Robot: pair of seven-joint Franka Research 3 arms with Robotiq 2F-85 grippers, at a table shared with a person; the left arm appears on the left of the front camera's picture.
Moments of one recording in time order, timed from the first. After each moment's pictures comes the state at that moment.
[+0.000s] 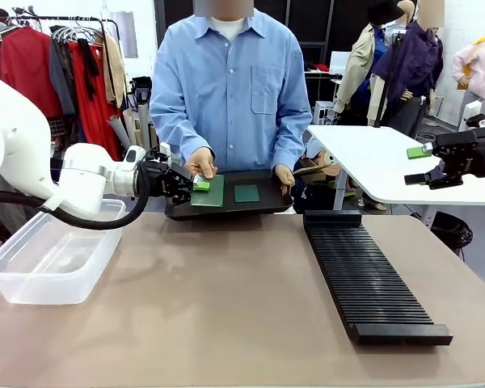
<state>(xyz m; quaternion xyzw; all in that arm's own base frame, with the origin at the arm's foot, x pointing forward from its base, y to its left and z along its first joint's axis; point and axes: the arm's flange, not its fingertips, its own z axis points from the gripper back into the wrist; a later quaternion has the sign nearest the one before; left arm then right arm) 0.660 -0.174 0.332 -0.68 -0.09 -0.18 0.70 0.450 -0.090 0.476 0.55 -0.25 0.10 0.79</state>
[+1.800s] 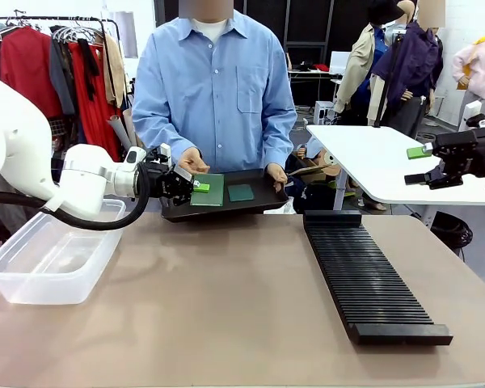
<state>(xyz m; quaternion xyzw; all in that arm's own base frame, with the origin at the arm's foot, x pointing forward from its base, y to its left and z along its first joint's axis) 0.661 -0.174 0.329 -0.68 -0.09 -0.18 0.71 0.450 -0.090 0.476 0.55 -0.25 0.10 0.79</state>
